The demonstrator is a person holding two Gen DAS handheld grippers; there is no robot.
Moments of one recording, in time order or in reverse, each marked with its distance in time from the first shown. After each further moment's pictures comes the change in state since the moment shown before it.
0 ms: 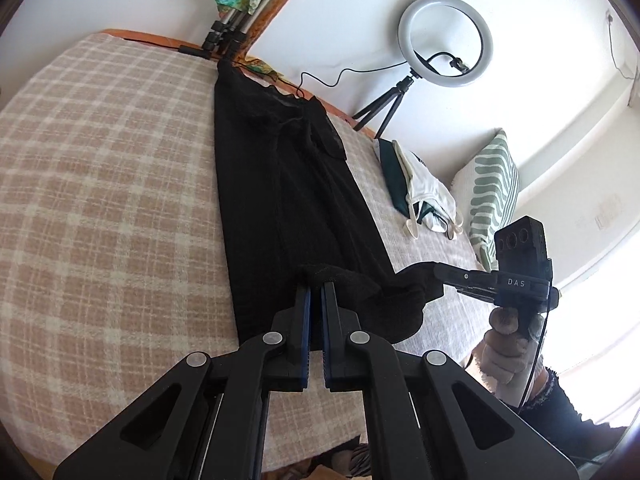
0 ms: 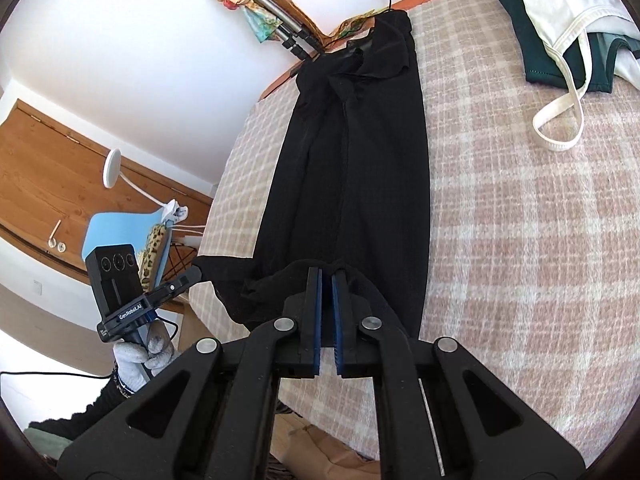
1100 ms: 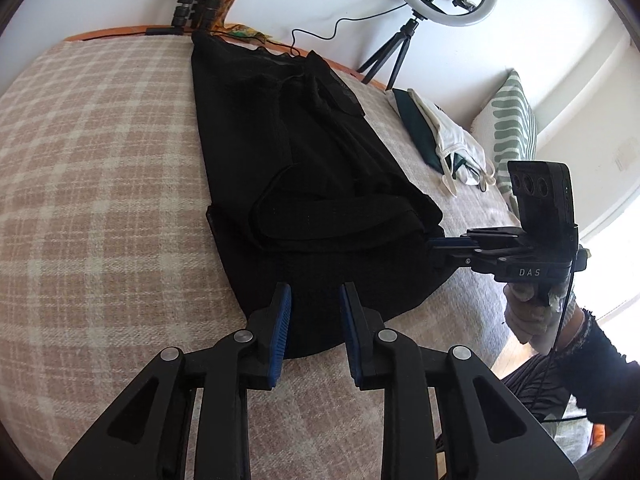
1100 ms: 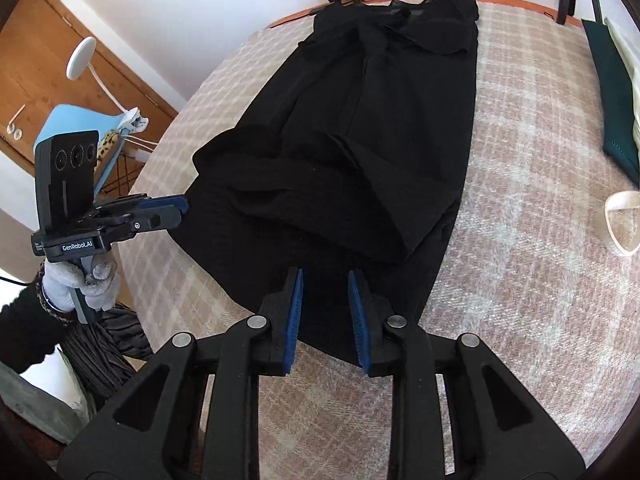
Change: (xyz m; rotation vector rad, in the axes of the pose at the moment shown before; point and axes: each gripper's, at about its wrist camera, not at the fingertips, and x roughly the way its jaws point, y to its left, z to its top) left arm 0.067 0.012 0.005 0.164 0.149 0.079; right arm 0.069 0.014 0.013 -0.356 0.191 -0.181
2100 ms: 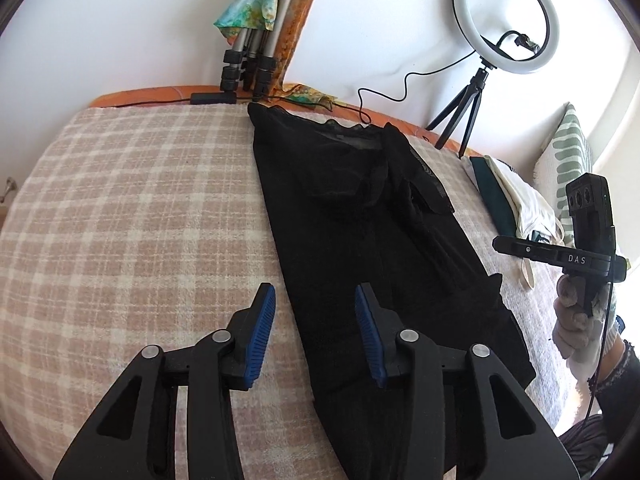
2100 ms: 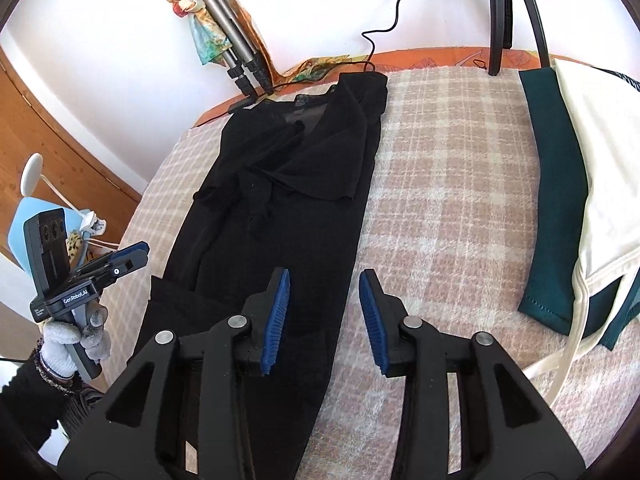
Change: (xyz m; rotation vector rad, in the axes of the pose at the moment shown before) left arm 0.013 0.044 0.098 -0.004 -0.141 0.212; right arm -0.028 -0.088 0.092 0.188 -0.202 -0.100
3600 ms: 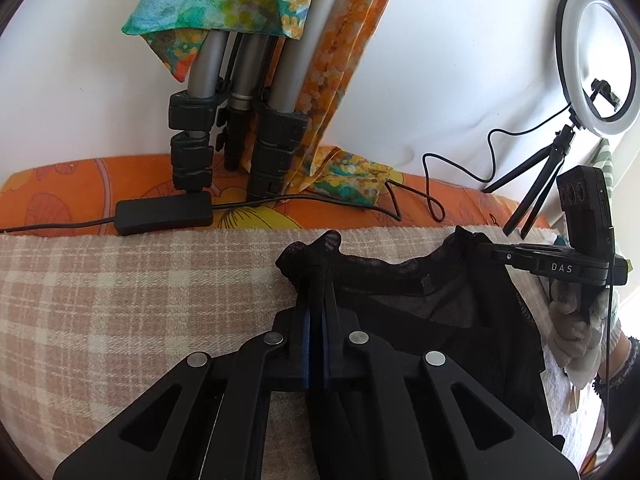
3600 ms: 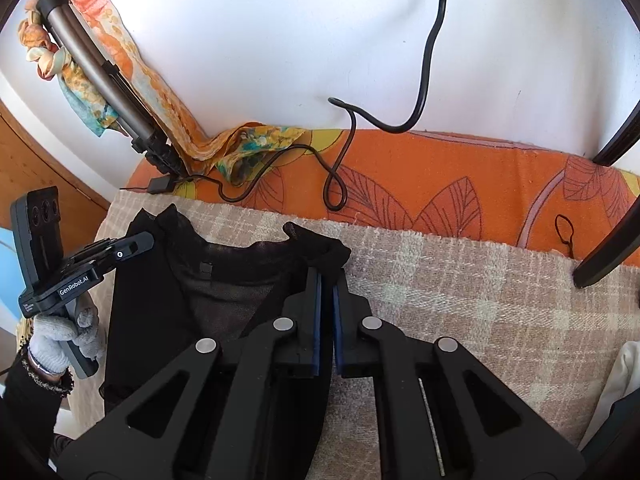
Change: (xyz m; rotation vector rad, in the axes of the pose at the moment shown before) left arm 0.148 0.050 0.154 0.029 0.009 -0.043; right arm 0.136 -0.039 0.187 -0.048 0.066 -0.057
